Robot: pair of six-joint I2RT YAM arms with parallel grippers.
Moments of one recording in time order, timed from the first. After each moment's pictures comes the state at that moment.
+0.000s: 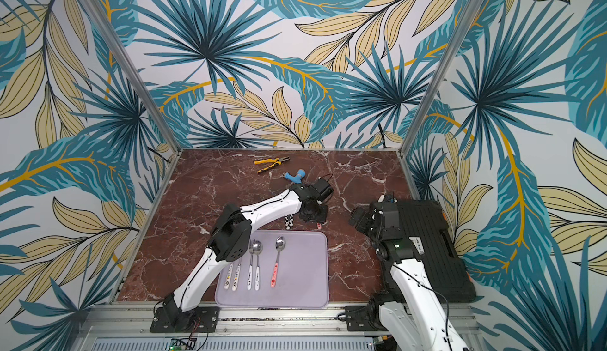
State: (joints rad) left arm -0.88 2.46 2.15 -0.90 0.04 -0.68; right arm 0.07 0.83 0.64 -0.51 0.03 0.60
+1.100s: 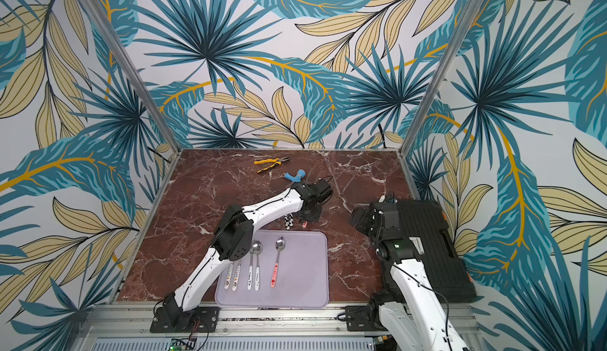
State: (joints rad) left arm -0.87 2.45 2.18 -1.06 -0.17 -0.58; right arm 0.07 0.83 0.64 -0.51 0.05 0.59
